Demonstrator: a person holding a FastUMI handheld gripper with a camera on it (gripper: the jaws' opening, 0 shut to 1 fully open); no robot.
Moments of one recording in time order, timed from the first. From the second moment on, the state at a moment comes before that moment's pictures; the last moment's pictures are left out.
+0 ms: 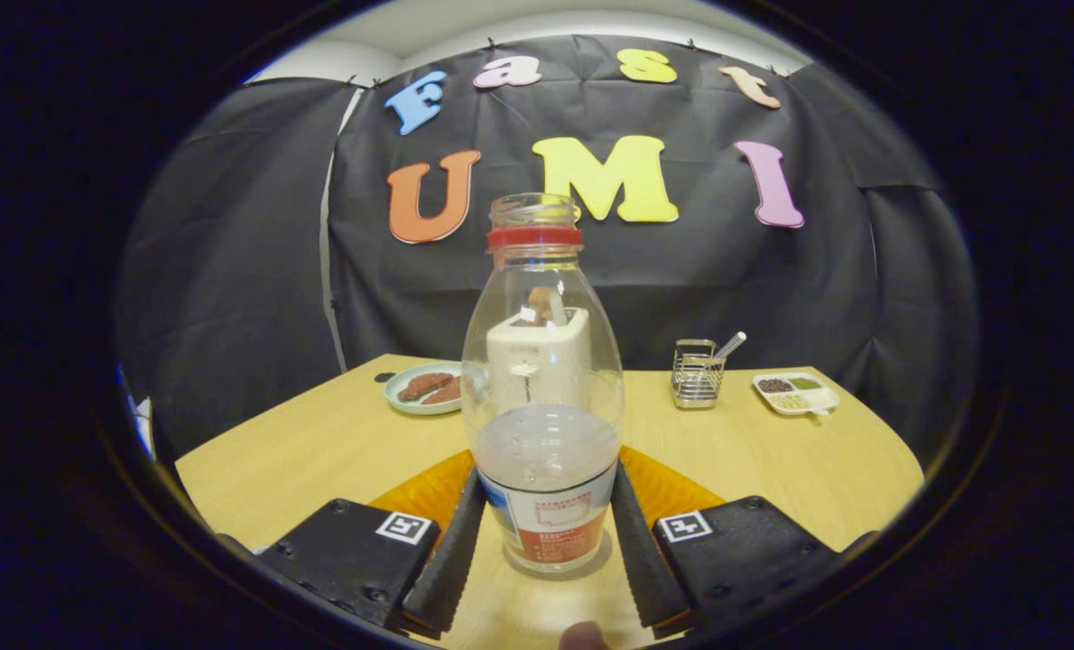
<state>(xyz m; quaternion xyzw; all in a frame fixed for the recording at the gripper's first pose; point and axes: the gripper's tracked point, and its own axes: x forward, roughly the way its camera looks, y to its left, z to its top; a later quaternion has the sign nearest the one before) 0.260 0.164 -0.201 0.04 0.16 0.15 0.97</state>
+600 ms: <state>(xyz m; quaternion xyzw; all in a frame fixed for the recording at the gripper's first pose) 0.279 0.172 -0.242 0.04 0.17 0.14 0.97</state>
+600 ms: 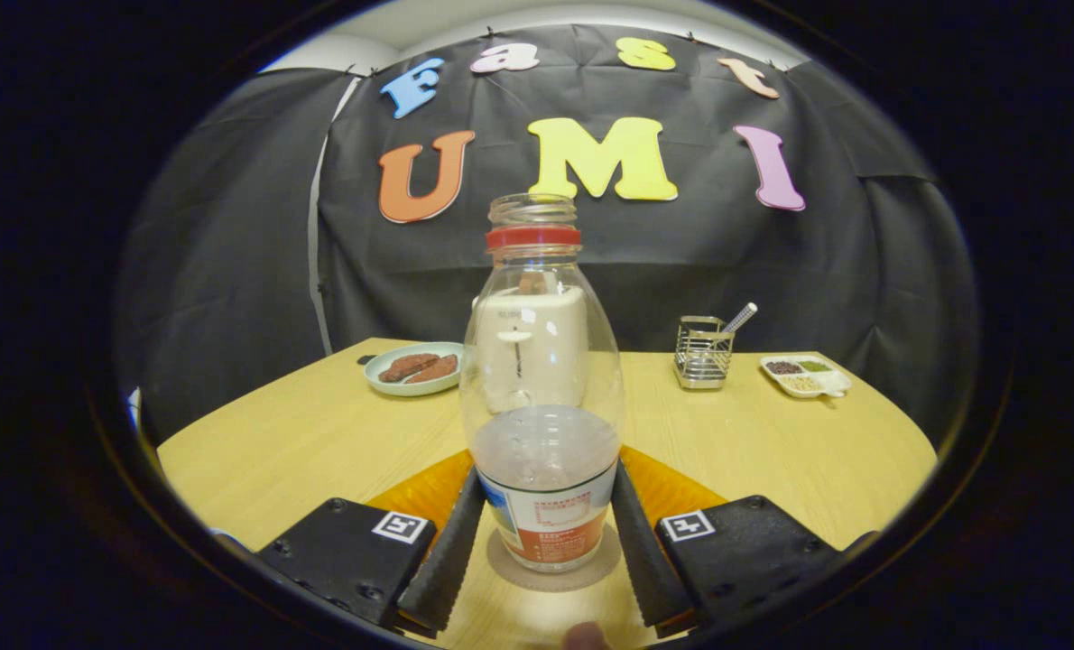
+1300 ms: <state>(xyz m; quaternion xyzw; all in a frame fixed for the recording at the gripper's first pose) 0.276 0.162 -0.222 0.04 0.15 0.13 0.98</state>
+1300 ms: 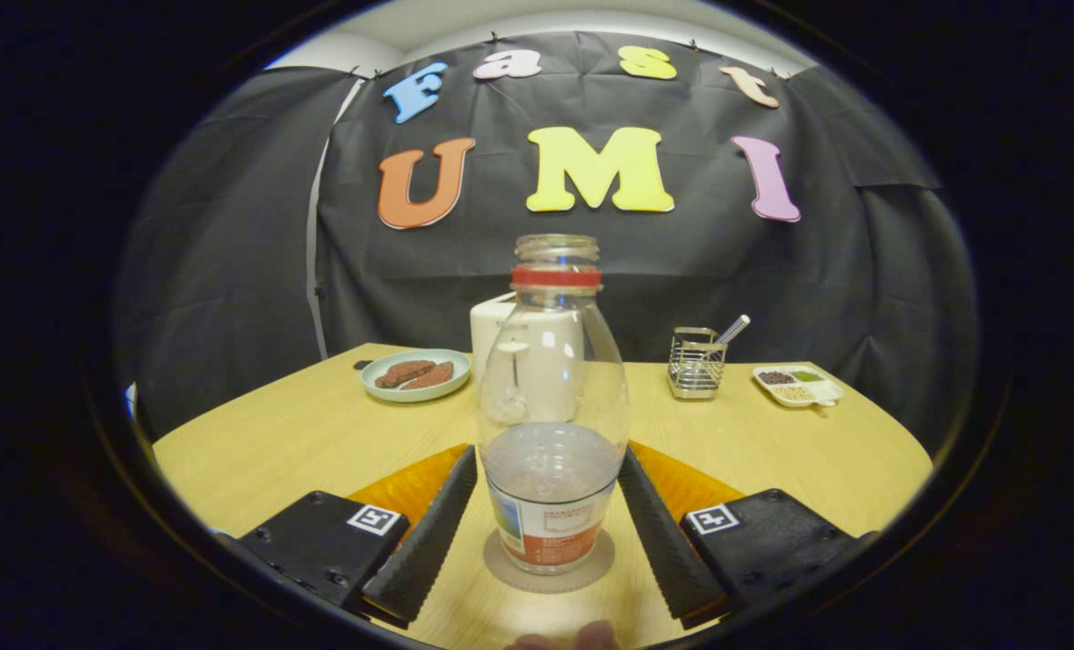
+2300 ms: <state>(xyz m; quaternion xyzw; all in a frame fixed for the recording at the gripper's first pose) 0.160 0.095 0.017 0.01 0.00 0.08 1.00</state>
